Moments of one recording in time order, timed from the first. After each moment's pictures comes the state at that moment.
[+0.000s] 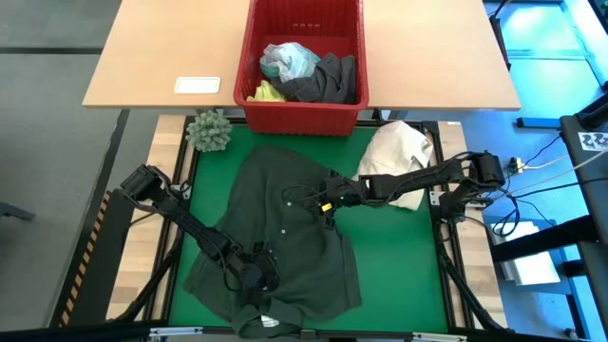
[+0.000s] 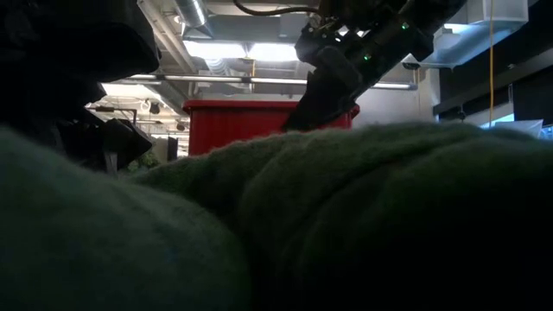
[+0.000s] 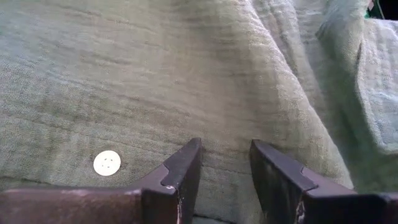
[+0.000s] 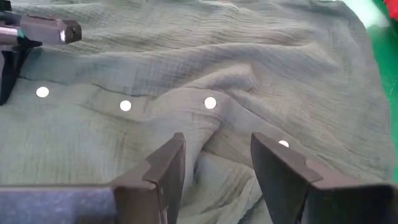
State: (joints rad) left arm -0.61 1.79 0.78 0.13 -0.22 -0.60; right arm 0.04 1.67 0.98 0.01 0.11 0.05
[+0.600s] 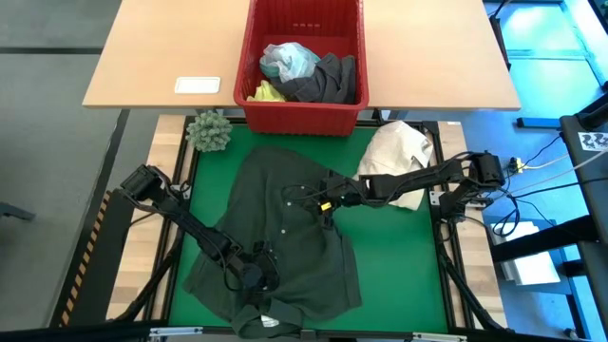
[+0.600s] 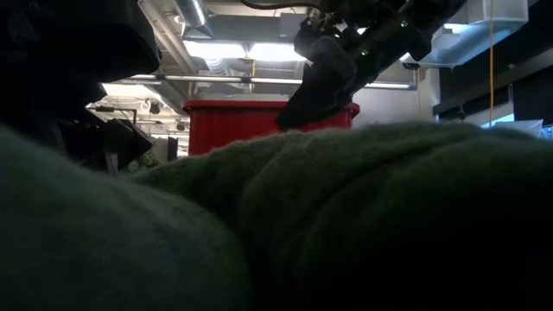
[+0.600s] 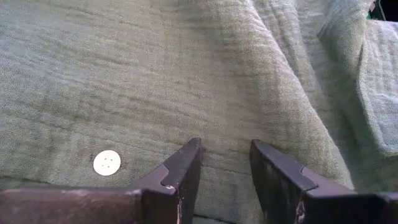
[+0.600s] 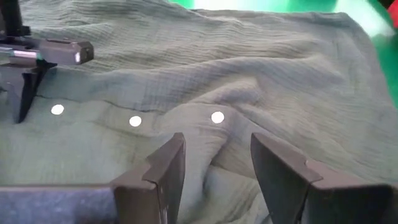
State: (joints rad) left arm -0.61 1.79 0.78 0.13 -0.22 -0.60; right arm 0.04 1.67 0.98 0.06 0.09 0.07
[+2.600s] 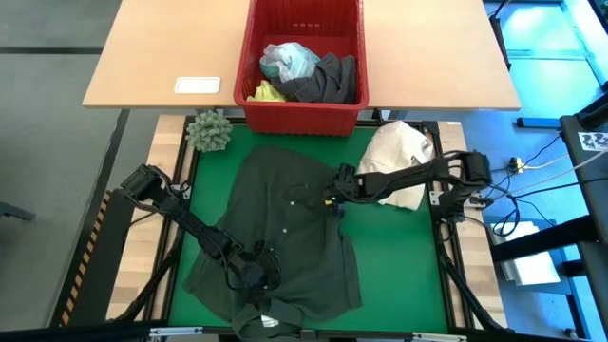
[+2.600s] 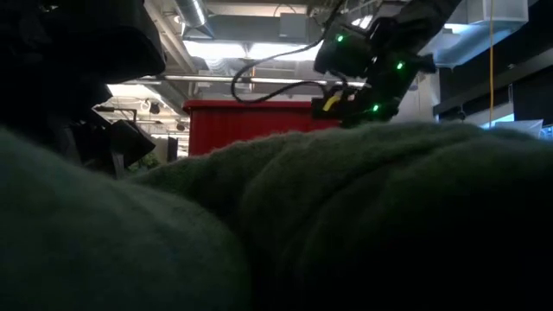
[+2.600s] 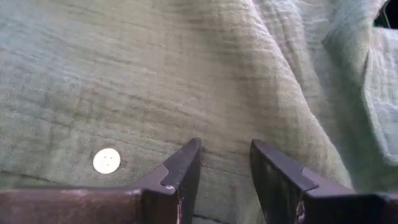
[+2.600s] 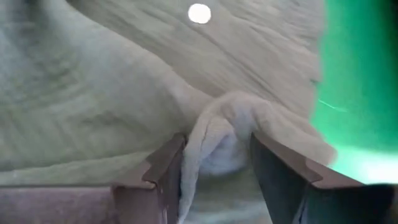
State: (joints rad) left arm -0.60 1.79 0.78 0.14 -0.22 -0.62; right arm -0.01 1.75 1.00 -0.36 0.39 0.09
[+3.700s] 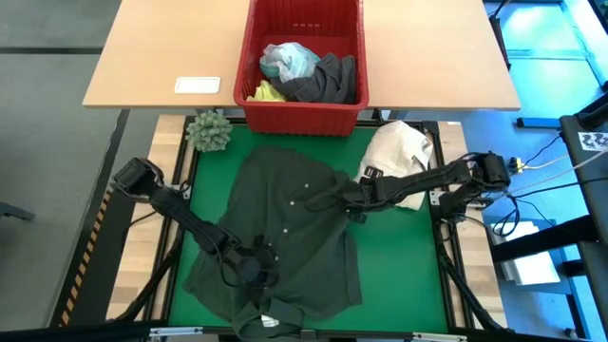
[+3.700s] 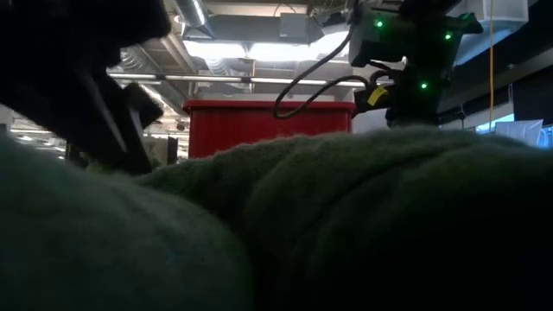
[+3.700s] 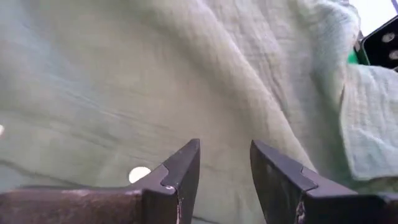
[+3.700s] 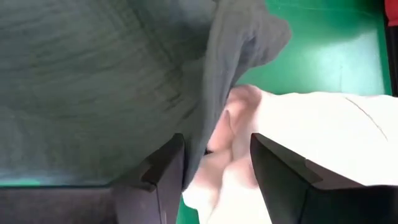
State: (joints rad) left arm -0.59 1.68 0.78 0.08 -0.28 -0.54; right arm 0.09 1.63 1.00 -0.84 0.46 0.38
